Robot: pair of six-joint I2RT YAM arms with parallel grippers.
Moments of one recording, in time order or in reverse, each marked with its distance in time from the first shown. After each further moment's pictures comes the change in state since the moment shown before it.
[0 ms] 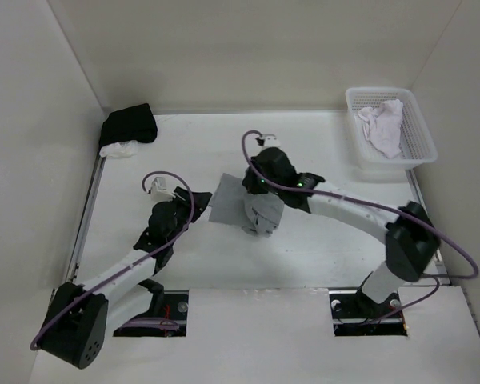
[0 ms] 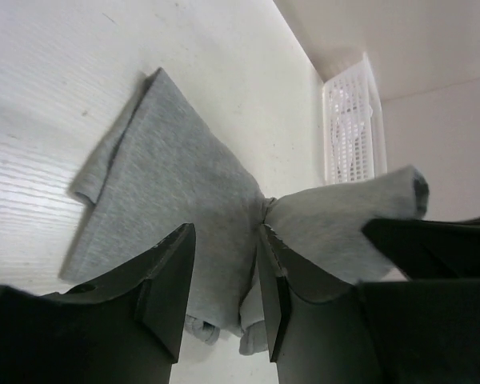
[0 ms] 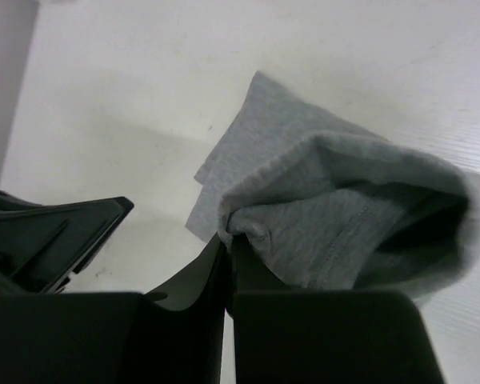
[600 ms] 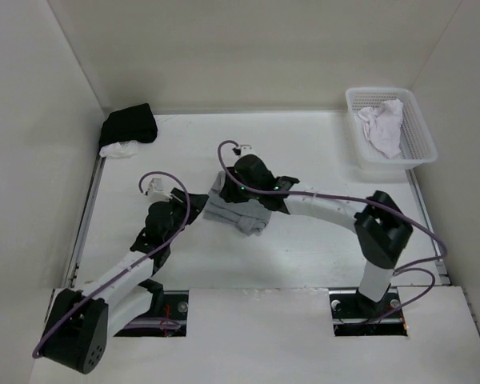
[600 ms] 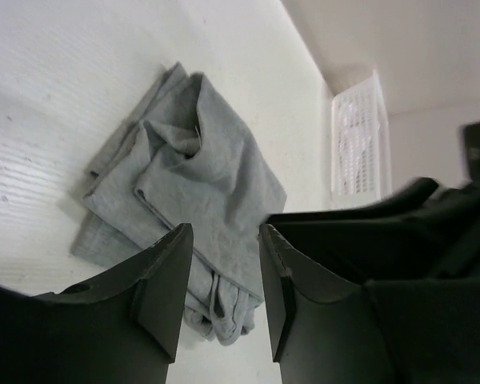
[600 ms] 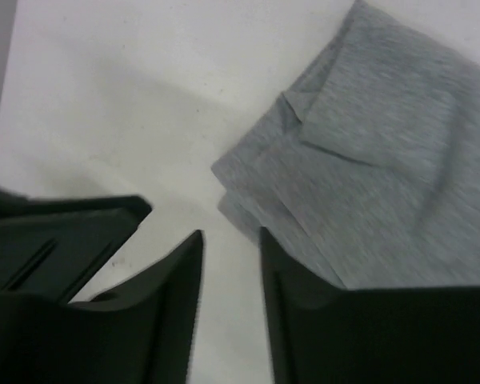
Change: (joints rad) left arm 0.117 -0.105 -0.033 -0.085 0.064 0.001; right arm 0.101 0.374 0.254 0.018 -0.084 0.032
